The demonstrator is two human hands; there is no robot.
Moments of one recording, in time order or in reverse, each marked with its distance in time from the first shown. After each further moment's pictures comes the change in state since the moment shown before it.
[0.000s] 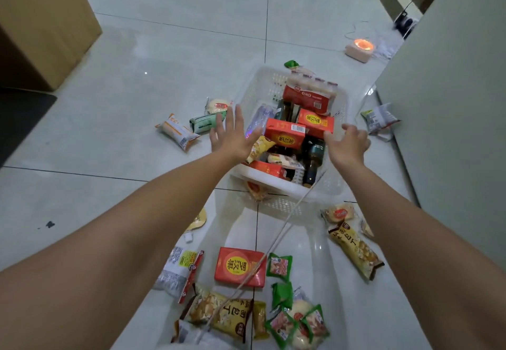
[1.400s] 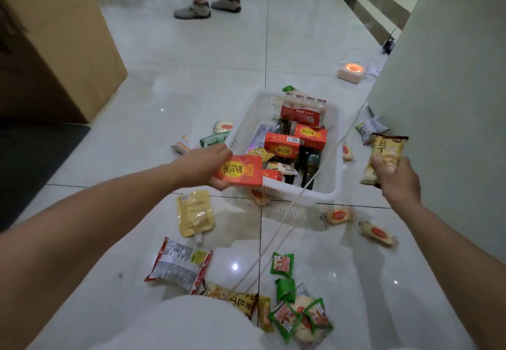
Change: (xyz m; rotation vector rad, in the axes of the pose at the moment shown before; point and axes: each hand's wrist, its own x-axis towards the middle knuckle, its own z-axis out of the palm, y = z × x) left_hand -0.083 -0.042 -0.074 0.508 -0.051 0.617; right_hand -0.045 0.086 -0.095 0.072 0.162 0.034
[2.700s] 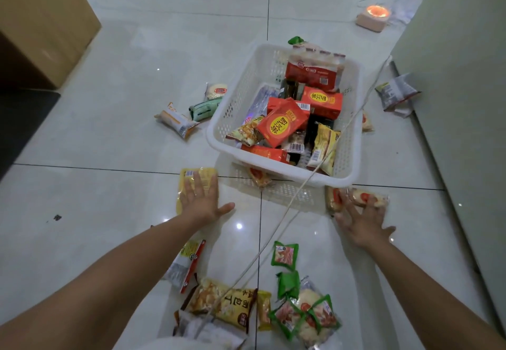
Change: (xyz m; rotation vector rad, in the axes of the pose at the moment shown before) left_hand -0.004 0.029 0.182 -0.402 -0.416 -0.728; right_hand -0.032 0.130 0.123 -0.634 -0.680 0.004
